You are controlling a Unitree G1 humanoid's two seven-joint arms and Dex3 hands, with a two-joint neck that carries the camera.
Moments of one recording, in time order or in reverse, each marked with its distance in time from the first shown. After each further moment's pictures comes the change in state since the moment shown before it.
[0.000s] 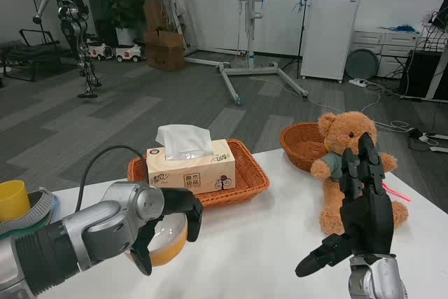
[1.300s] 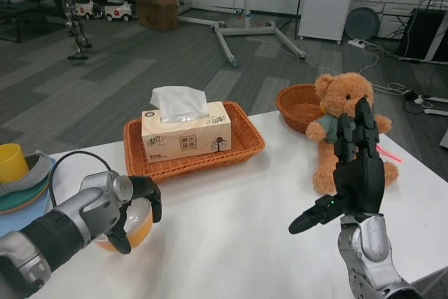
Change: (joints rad) left arm 0.172 -0.115 0.217 0.398 0.126 -0.076 0.024; right arm 0.002 0.000 0.022 0.003 0.031 0.001 0.000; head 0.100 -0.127
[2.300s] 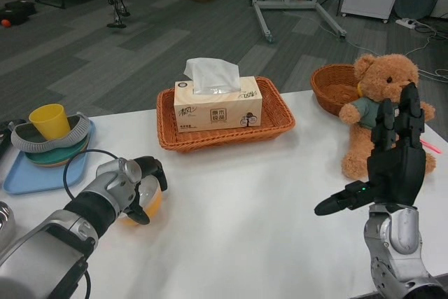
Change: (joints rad) left arm 0.125 -0.161 0.455 0.304 0.270 -0.175 0.145; right arm 0.000 0.000 0.004 0.002 0.018 0.000 0.000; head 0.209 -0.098
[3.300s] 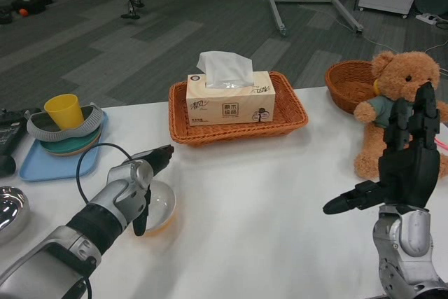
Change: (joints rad) left arm 0.180 -0.006 0.003 -0.337 0.099 0.057 0.119; right arm 0.003 0.001 0.001 0.004 0.001 0.000 0.000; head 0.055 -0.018
